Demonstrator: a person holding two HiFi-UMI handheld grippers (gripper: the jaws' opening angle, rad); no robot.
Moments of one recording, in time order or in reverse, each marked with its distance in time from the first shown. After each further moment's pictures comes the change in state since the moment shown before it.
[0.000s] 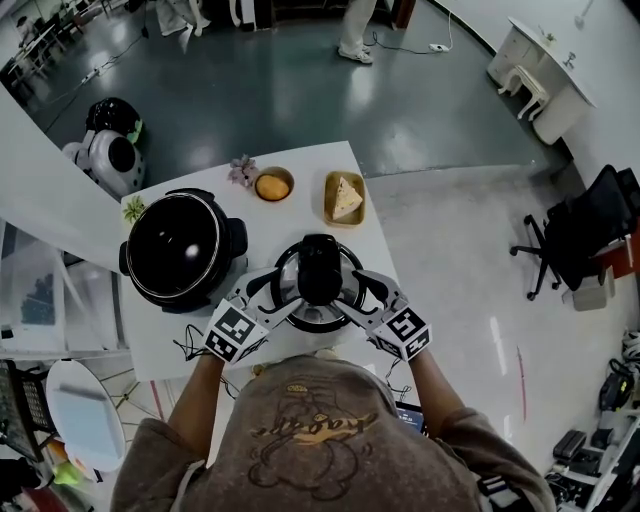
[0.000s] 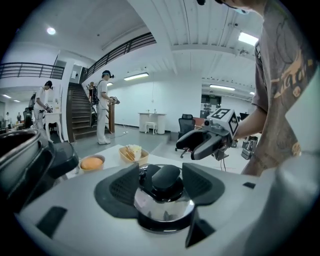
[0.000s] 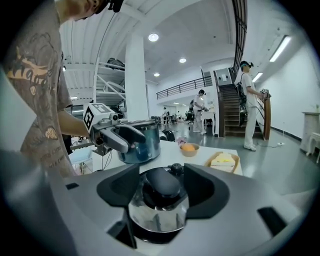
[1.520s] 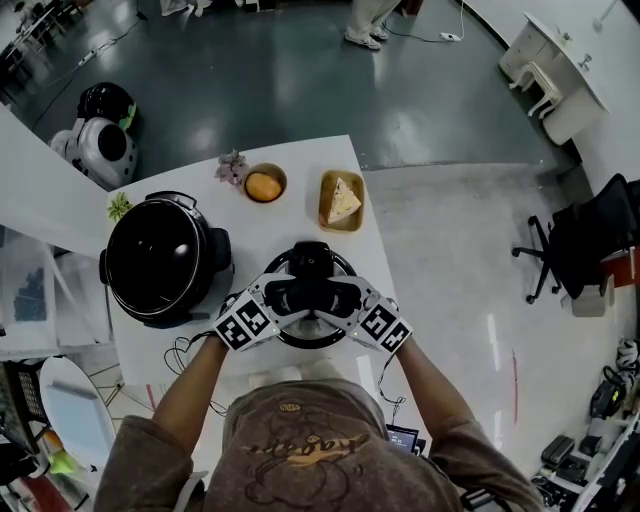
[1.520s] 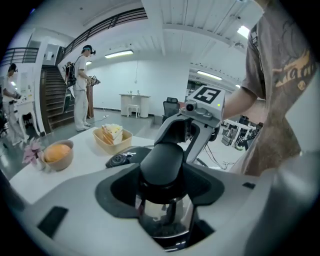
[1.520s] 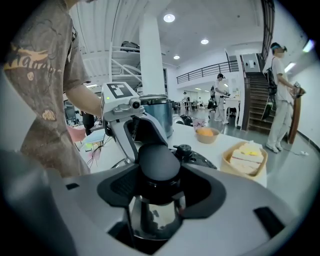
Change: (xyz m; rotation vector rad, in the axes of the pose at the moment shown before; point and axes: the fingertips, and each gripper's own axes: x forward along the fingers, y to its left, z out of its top) left arm 0.080 -0.014 -0.046 0.053 0.200 -0.236; right arm 0.056 -0.007 -0.045 -0.133 0.168 0.231
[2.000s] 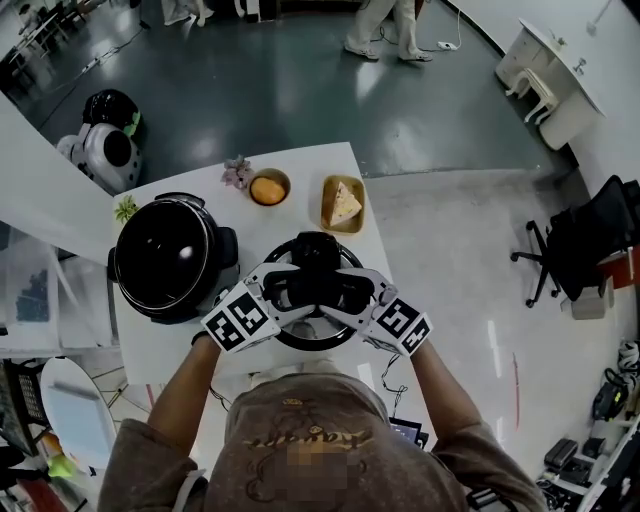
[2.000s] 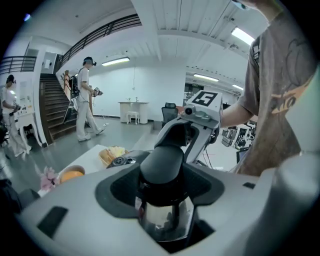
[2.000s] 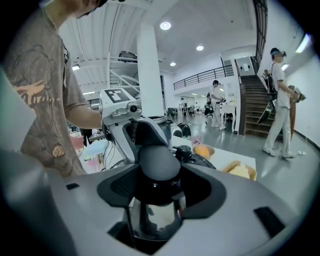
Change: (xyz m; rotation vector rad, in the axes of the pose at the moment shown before) left arm -0.051 -0.009 0.073 0.047 -0.047 0.013; right arm -0.045 0.006 0.072 0.033 -0.070 -0.023
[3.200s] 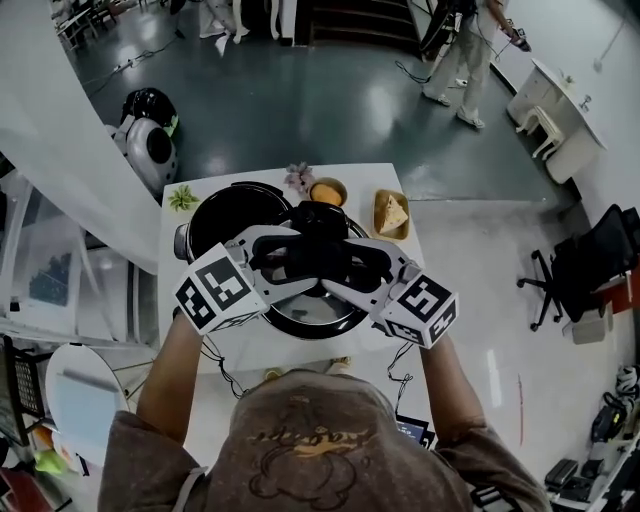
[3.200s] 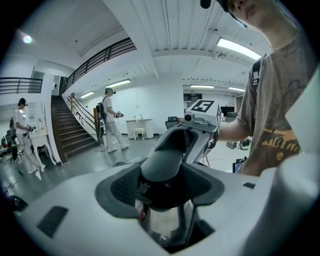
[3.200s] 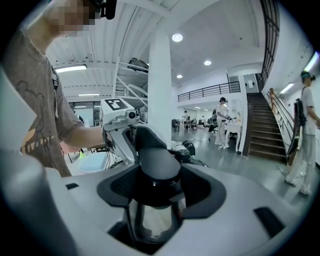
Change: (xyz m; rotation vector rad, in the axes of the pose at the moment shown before) left arm -0.197 0.018 0.044 0.104 -0.150 0.103; right arm 0.046 0.085 0.175 -0.102 -0.125 -0.032
